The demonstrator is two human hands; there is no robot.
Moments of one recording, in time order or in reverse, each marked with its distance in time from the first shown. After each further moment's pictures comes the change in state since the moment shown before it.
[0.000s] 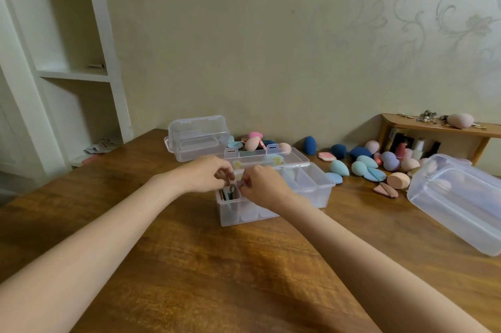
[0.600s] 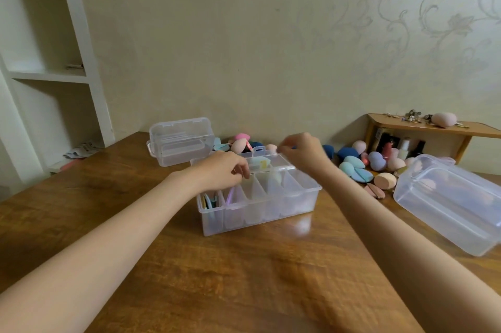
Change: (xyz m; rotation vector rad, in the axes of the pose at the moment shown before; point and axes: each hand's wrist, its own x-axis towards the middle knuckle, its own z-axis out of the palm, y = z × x) left_hand 0.037 0.036 0.010 0.041 0.038 0.095; right_hand 0.015 0.075 -0.070 0.183 0.249 0.275
